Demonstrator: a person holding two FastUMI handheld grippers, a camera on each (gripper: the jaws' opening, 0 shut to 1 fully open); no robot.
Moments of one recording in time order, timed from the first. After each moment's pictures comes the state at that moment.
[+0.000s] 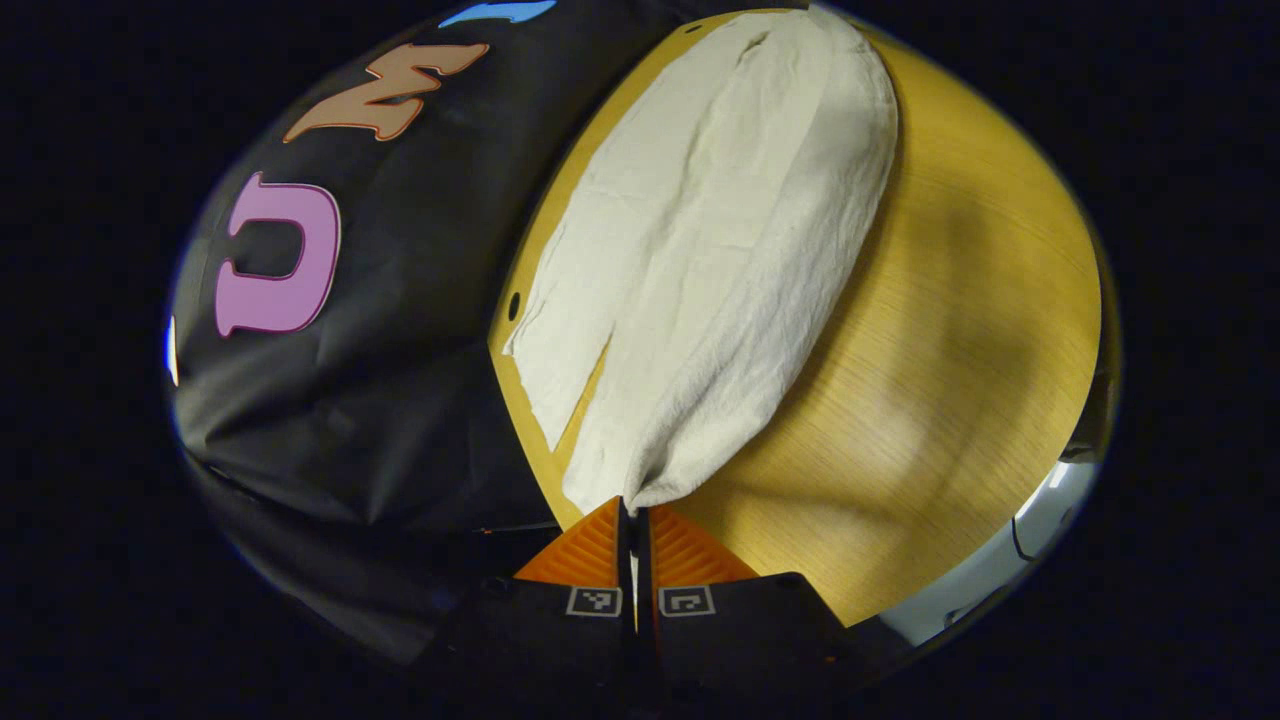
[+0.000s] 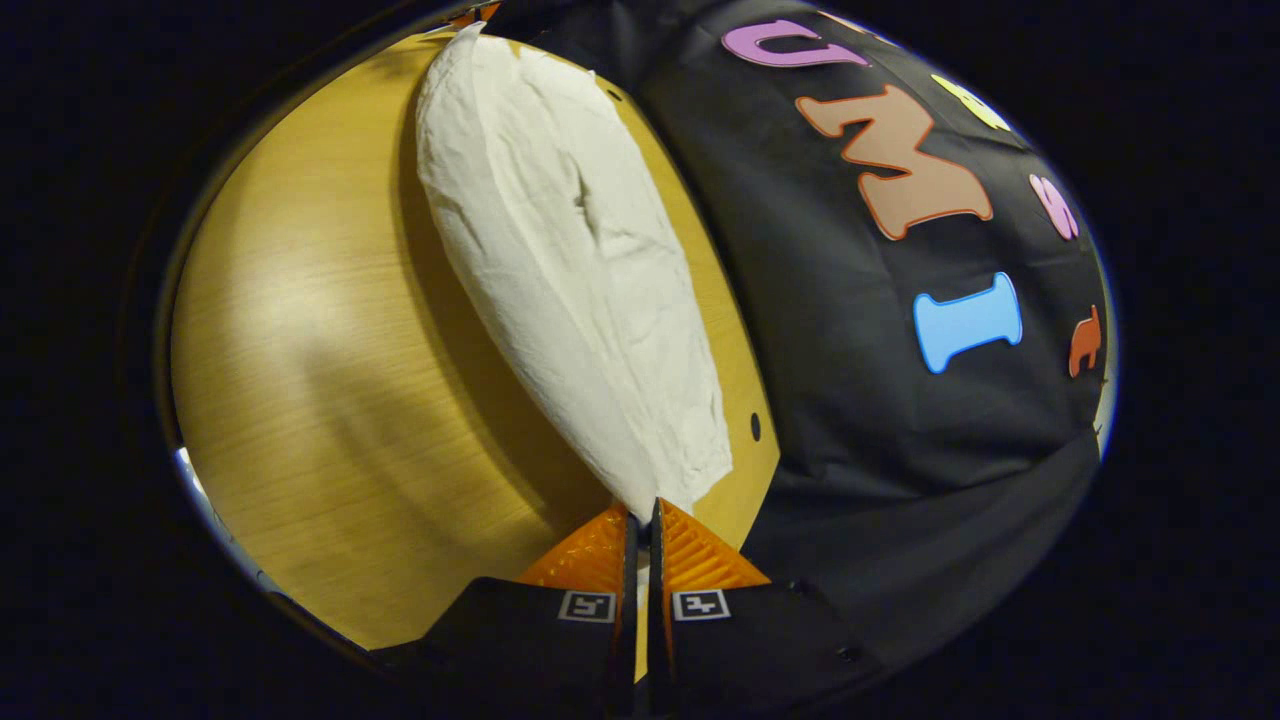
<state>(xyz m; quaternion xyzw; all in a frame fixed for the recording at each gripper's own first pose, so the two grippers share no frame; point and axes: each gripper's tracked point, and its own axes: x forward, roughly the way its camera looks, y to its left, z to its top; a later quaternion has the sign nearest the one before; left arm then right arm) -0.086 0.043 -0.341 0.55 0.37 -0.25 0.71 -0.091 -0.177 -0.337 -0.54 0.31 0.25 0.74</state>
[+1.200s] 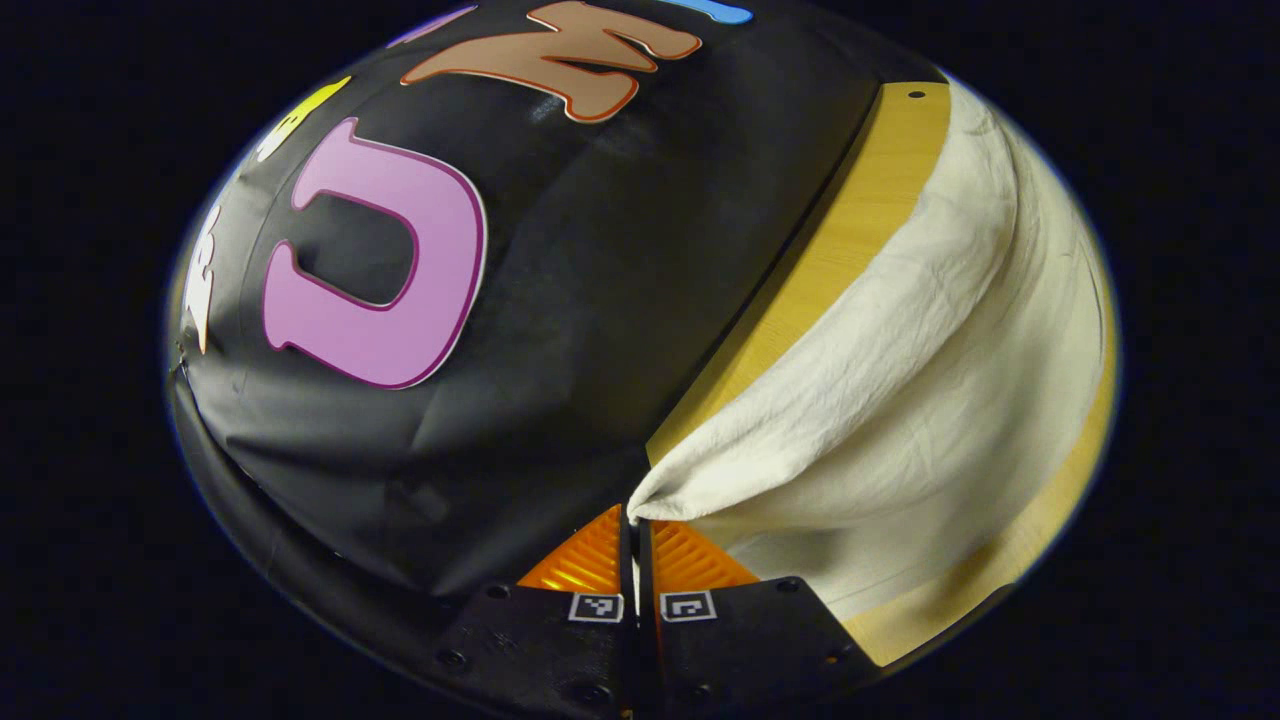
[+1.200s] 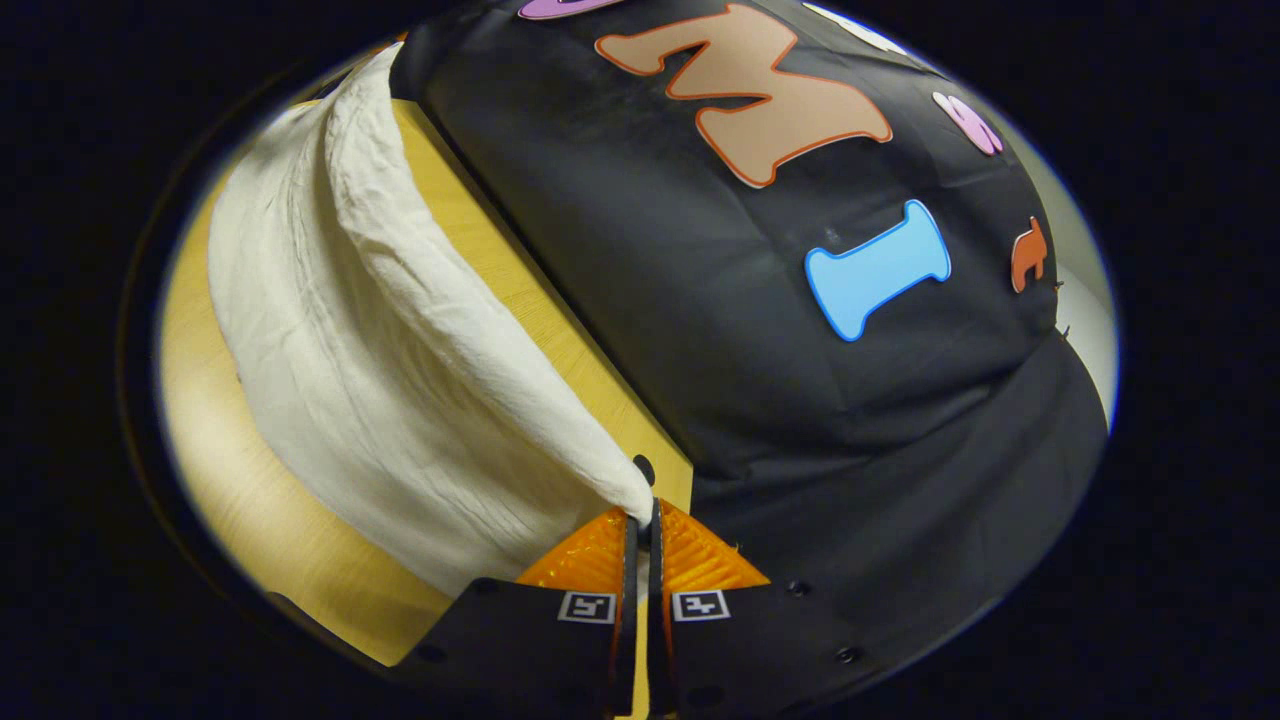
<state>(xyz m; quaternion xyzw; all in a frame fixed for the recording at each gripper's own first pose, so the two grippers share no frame) 0.203 -0.028 -0.312 0.48 0.25 -0.17 0.82 0.117 -0.131 -0.347 -0.48 0.32 0.07 0.81</state>
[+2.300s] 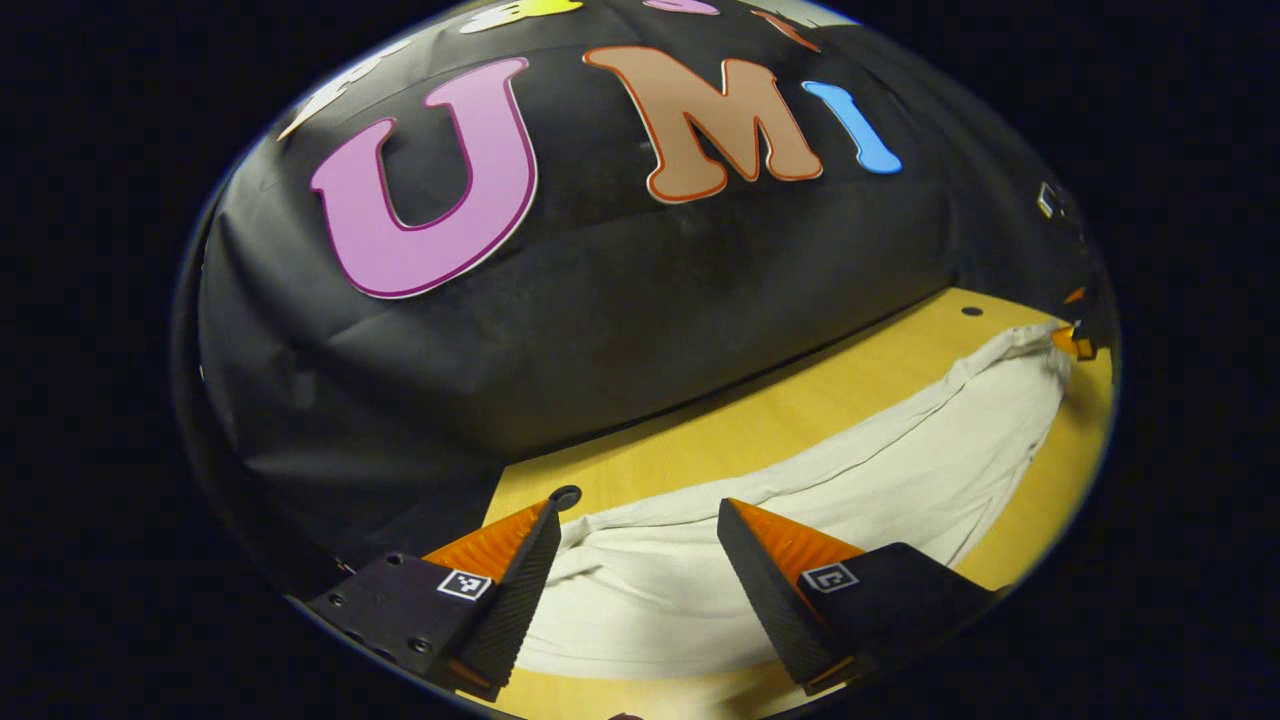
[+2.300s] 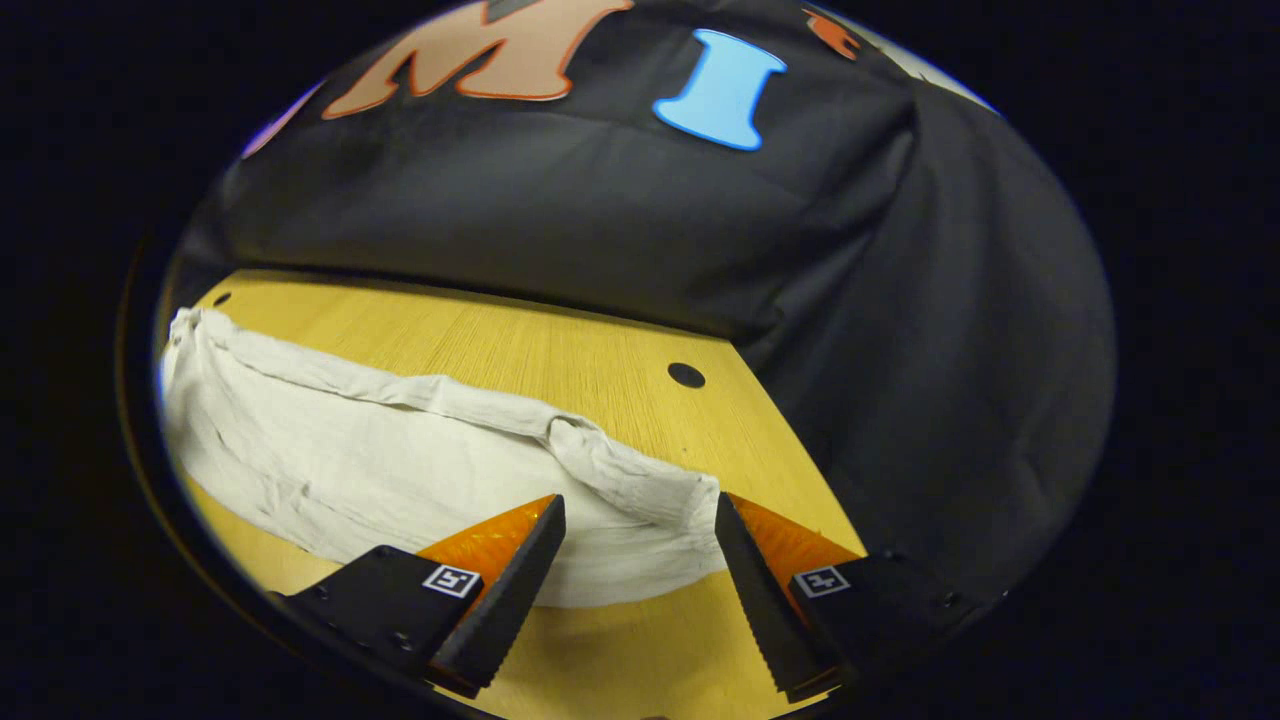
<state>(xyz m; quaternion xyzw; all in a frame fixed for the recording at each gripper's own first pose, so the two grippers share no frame) 0.185 -0.107 -0.289 0.13 0.24 -0.20 0.94 0.069 -0.166 -0.399 -0.13 0.41 -0.10 0.90</state>
